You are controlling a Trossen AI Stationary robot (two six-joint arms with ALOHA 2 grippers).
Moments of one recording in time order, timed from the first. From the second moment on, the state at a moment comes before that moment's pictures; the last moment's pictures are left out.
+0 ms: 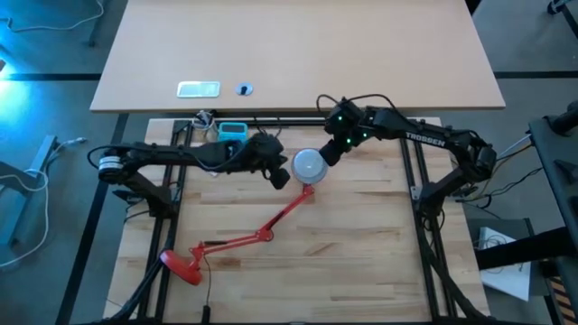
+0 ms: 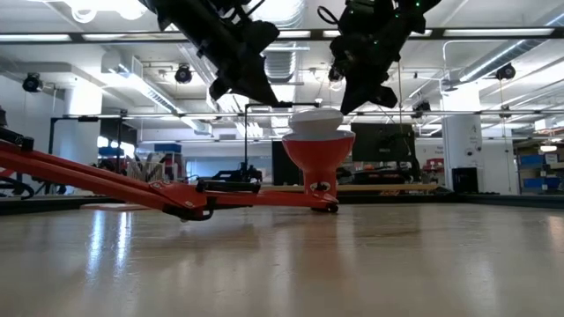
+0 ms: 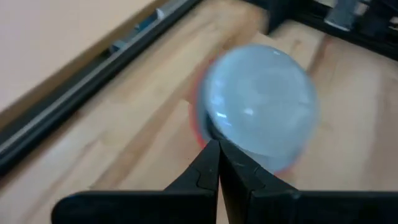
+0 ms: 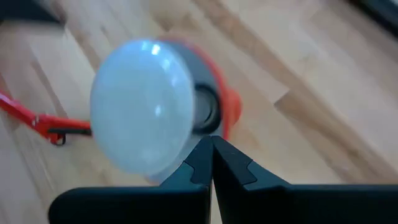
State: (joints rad) left arm 0.18 1.51 1.13 -0.28 -0.24 -0.29; right arm -0.47 1.49 1.29 -0.77 -0.21 0.30
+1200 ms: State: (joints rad) left arm 0.05 1.68 1.11 -0.04 -0.23 -0.38; right arm -0.53 1.51 1.25 -0.71 -0.29 0.31
